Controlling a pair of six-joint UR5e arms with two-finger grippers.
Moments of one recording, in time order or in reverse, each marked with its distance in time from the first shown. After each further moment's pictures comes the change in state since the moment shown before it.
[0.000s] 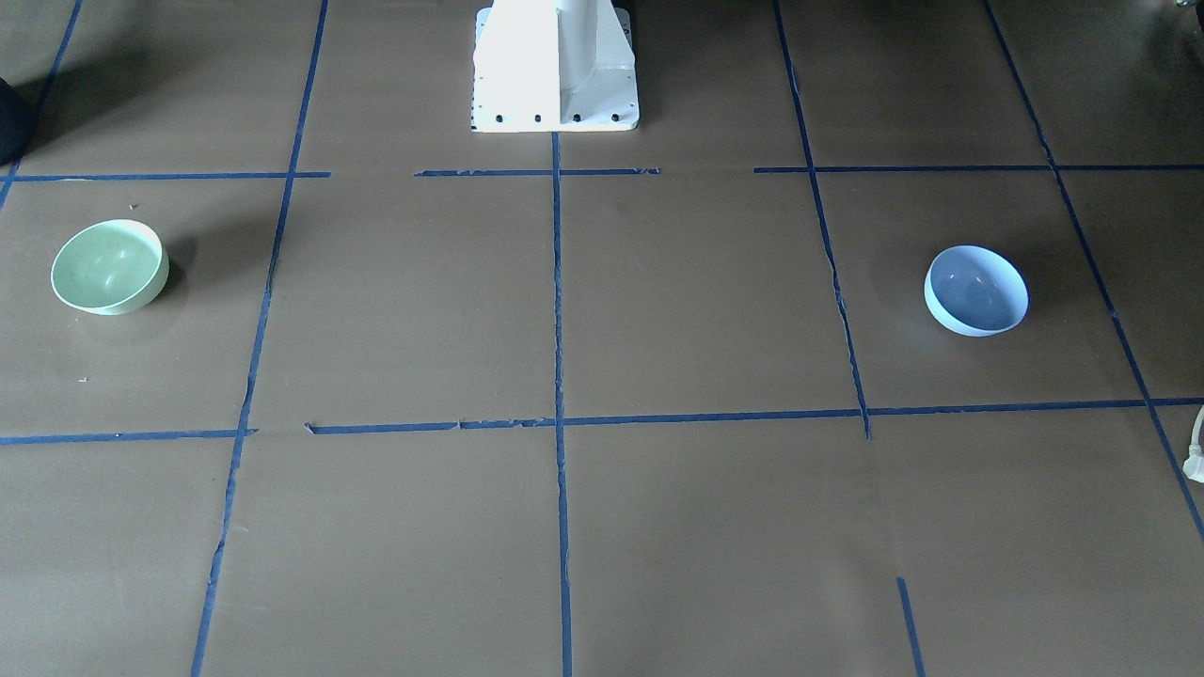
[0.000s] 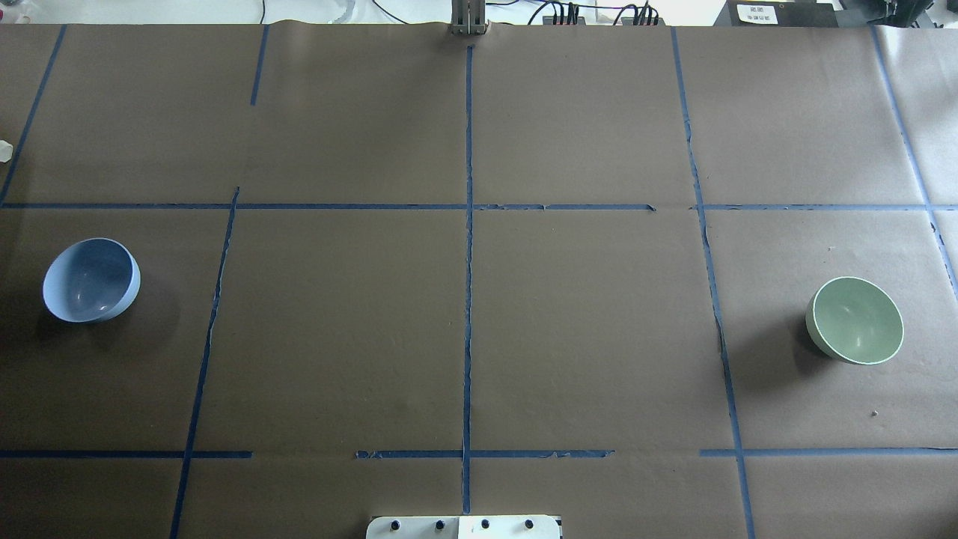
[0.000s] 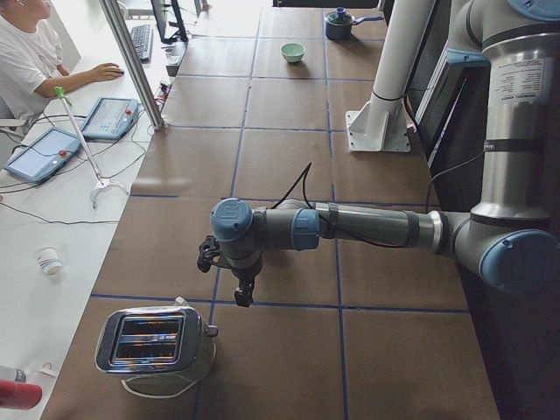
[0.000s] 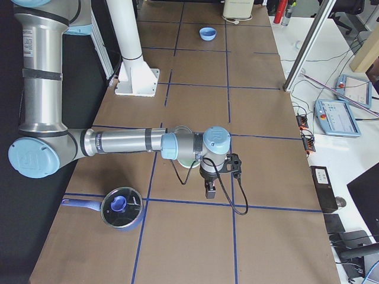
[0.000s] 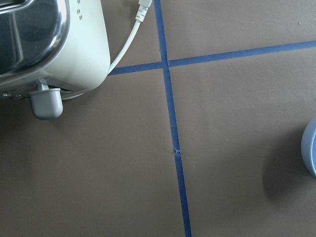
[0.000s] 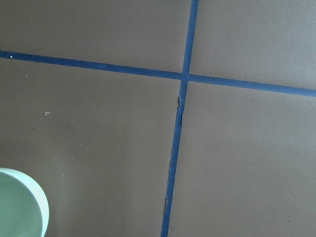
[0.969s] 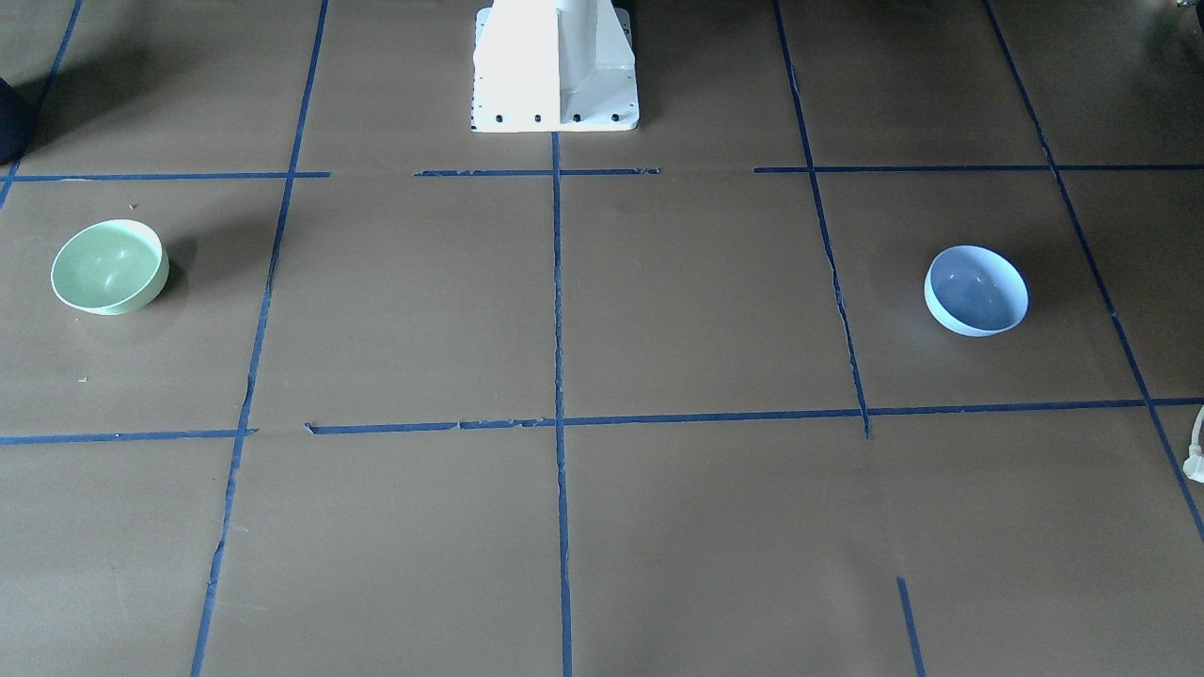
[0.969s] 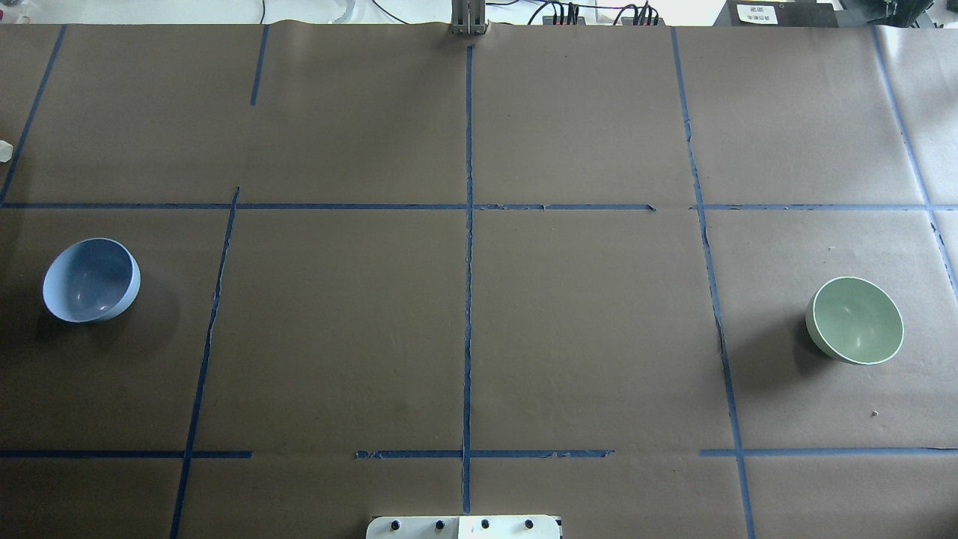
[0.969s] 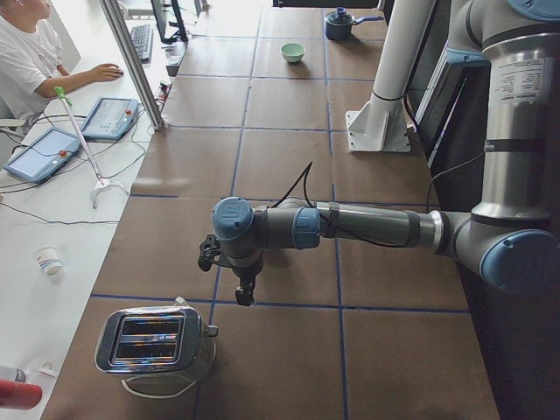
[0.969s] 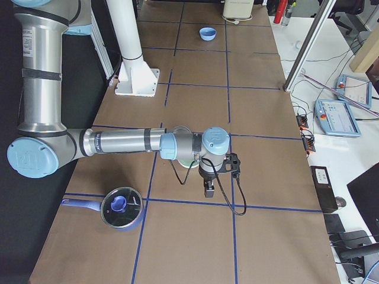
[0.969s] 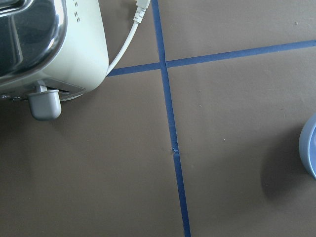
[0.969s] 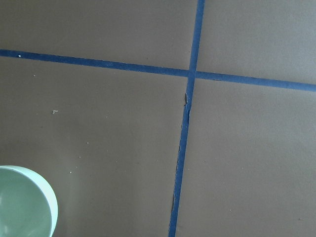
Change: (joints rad) left arm 0.001 0.008 -0.011 0.003 -0.005 -0.001; right arm 0.001 -0.009 0.007 -0.002 0.026 0.003
